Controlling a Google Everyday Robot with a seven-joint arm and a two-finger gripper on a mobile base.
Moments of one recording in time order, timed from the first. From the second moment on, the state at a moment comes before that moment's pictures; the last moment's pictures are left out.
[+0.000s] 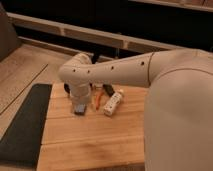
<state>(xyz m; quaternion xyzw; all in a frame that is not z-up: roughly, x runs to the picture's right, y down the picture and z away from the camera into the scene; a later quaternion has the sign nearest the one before) -0.107 0.103 0.703 -0.26 0.23 0.64 0.68</state>
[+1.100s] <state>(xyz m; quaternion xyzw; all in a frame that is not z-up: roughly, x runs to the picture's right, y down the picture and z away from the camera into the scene) -0.108 0.103 0.703 -0.26 0.23 0.64 0.68</state>
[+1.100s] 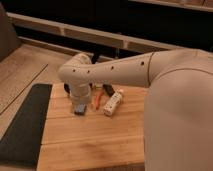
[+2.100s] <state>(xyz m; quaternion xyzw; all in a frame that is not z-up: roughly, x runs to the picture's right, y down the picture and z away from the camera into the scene) -0.107 -0.037 0.724 -0.21 0.05 0.67 0.71</state>
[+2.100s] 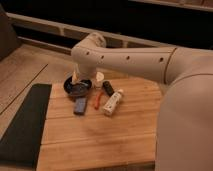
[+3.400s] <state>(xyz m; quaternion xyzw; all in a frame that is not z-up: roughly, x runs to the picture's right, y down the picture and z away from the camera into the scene) -0.055 -0.008 0.848 -0.24 0.10 0.75 0.61</state>
